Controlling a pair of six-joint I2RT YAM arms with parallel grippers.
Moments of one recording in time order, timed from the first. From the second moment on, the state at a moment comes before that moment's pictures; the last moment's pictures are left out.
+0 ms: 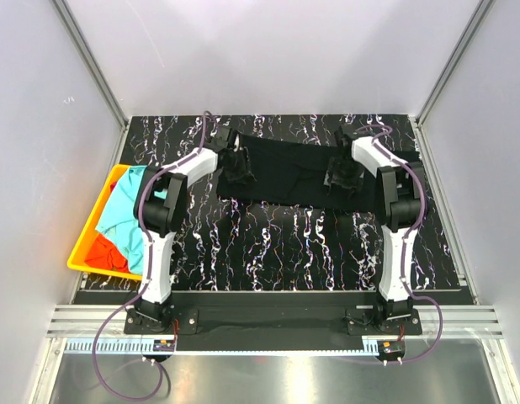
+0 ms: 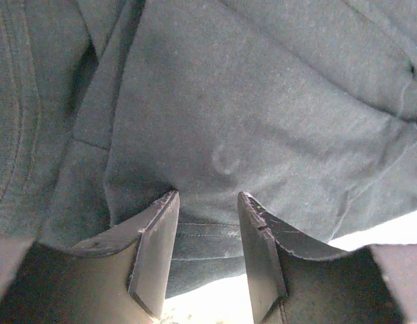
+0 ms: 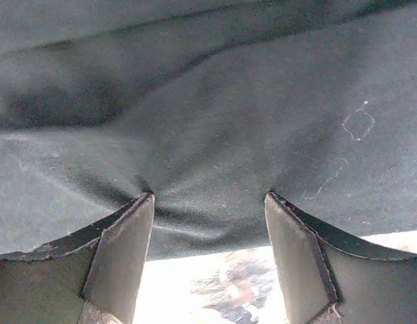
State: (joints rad) left arm -0.35 2.20 1.65 -0.45 0.24 -0.57; right arm 0.16 2.23 1.75 -0.96 0.06 0.44
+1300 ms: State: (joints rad) left arm -0.20 2.15 1.80 -0.25 0.40 -0.51; right arm 0.65 1.93 1.50 -0.45 -0.49 1.19
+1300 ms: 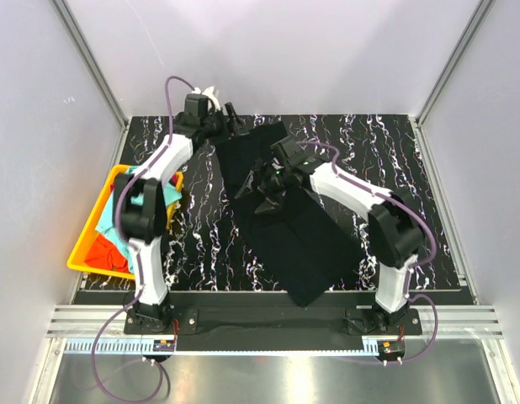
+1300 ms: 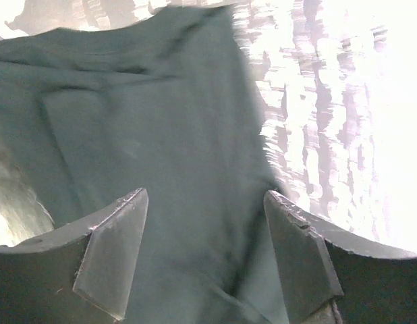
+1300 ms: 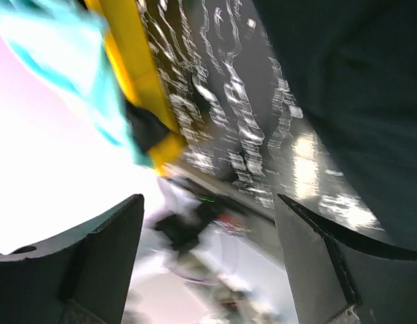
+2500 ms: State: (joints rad) left arm -0.36 2.50 2.04 -0.23 0.18 -0.87; right arm 0.72 1.82 1.15 -0.76 -0.08 0.75
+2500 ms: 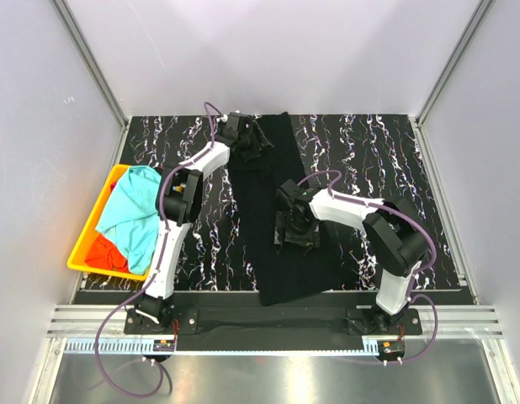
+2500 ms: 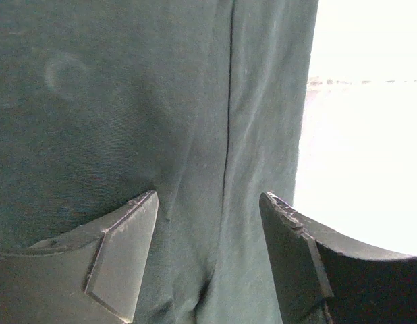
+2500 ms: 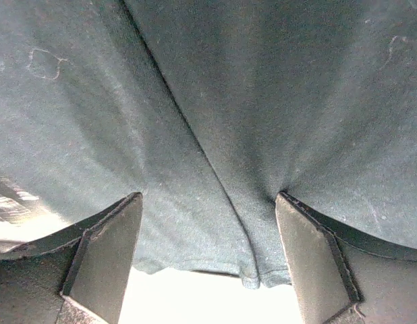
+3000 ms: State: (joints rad) left arm -0.31 2.60 2.18 -0.19 0.35 -0.81; right arm 0.76 1.91 1.19 -0.46 -0.43 1.15
